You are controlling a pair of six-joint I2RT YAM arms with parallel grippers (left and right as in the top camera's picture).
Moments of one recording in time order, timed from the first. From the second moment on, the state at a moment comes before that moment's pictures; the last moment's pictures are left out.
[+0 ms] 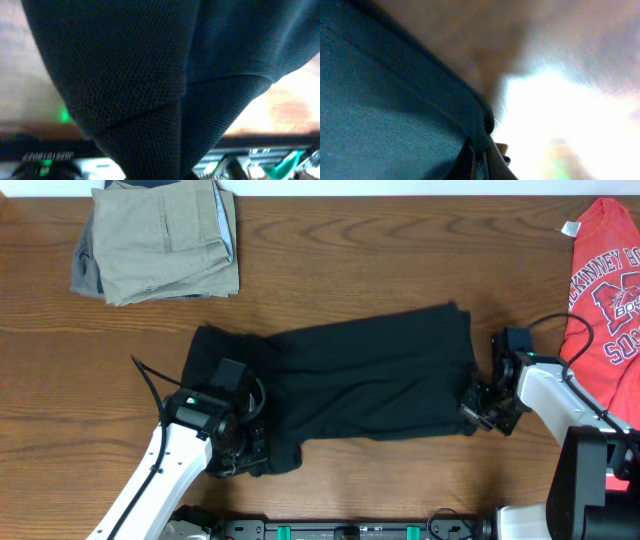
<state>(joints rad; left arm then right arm) -0.35 1.16 0.75 -1.22 0.28 -0.53 -0.06 1.60 0.79 -0.84 -0.09 0.60</state>
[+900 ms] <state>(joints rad) -0.35 1.09 0.91 -1.15 0.03 -0.45 -0.07 1.36 0.90 -0.77 -0.09 0.61</state>
